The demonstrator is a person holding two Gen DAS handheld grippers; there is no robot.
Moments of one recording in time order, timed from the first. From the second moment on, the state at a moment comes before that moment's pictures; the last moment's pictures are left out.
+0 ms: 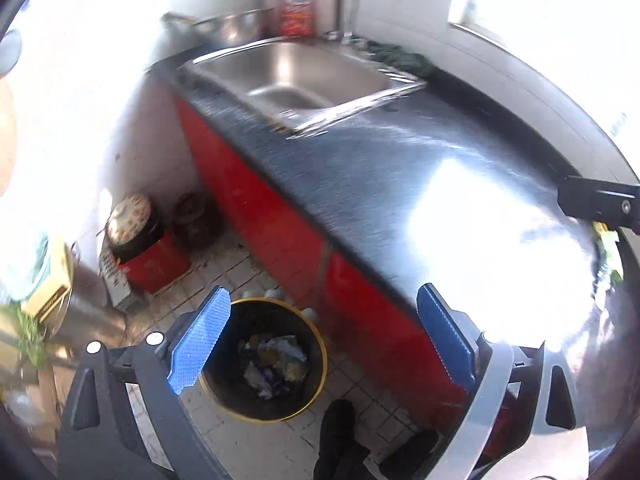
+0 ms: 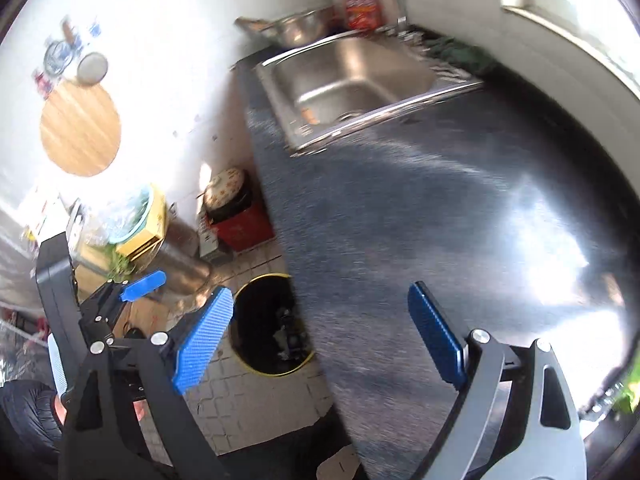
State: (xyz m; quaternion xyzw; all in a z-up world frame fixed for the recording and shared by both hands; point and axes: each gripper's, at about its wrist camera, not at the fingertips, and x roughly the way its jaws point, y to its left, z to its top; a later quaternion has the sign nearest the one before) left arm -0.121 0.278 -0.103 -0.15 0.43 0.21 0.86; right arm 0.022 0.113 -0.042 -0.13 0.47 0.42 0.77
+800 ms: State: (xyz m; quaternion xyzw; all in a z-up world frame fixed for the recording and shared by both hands) left arm 0.074 -0.058 -0.062 0.05 0.44 -0.16 0.88; right arm 0.058 -0.273 -0.003 0.03 0.45 0.07 0.89
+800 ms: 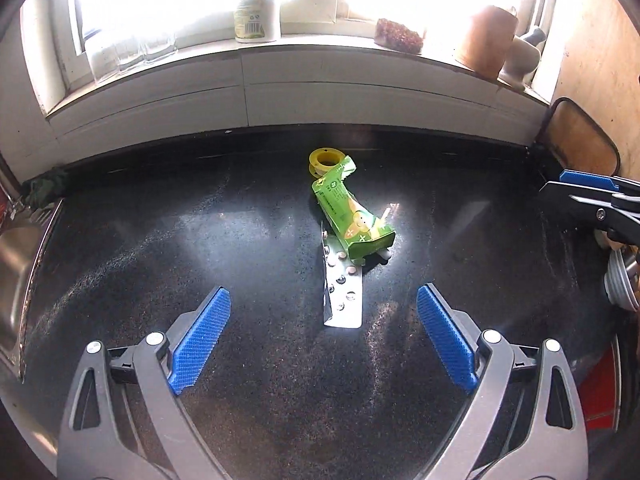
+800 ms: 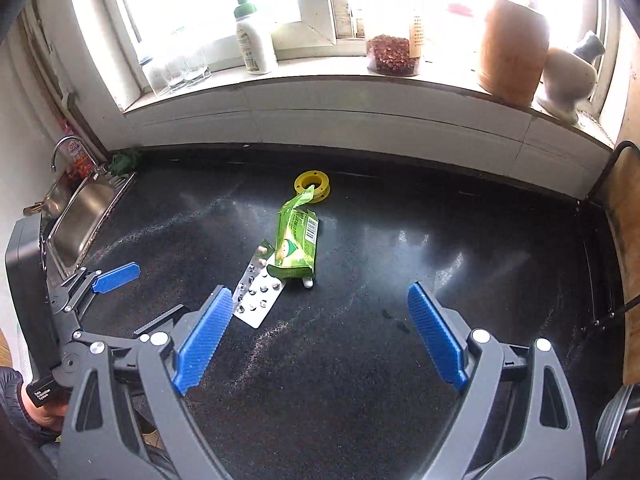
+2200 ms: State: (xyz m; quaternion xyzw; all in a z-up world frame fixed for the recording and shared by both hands) left arm 0.165 -0.092 -0.159 0.07 0.50 -0.19 0.84; right arm 0.204 -0.233 -0.103 0.01 0.52 0.16 0.84
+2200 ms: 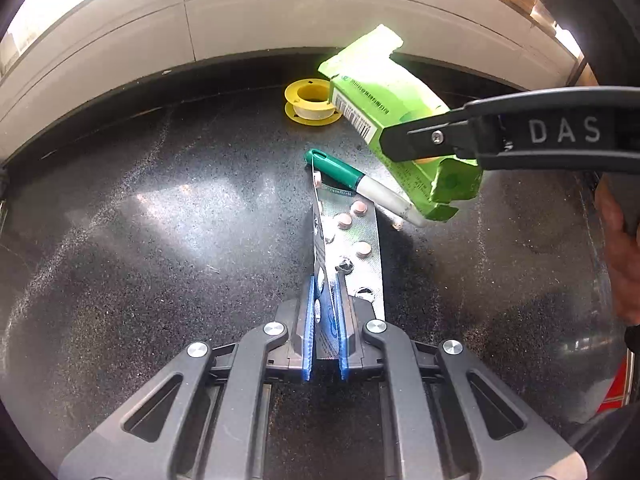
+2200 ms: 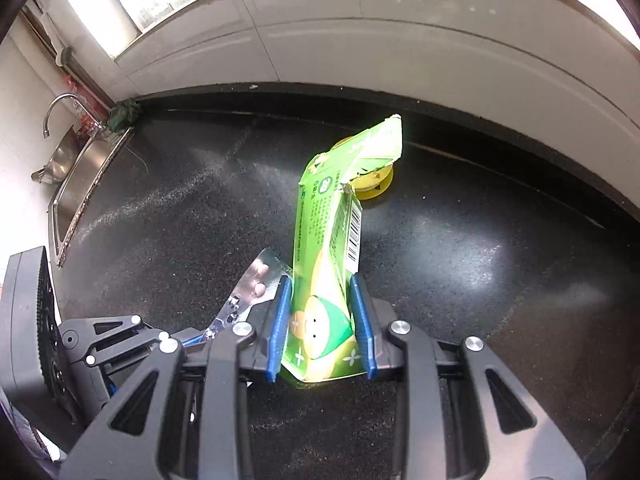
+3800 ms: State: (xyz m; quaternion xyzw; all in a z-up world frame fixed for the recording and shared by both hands) left arm -0.125 0.190 -0.056 -0.11 0.43 0.26 0.86; right arm 0.007 0.084 -0.046 -0.19 0.44 0.50 0.72
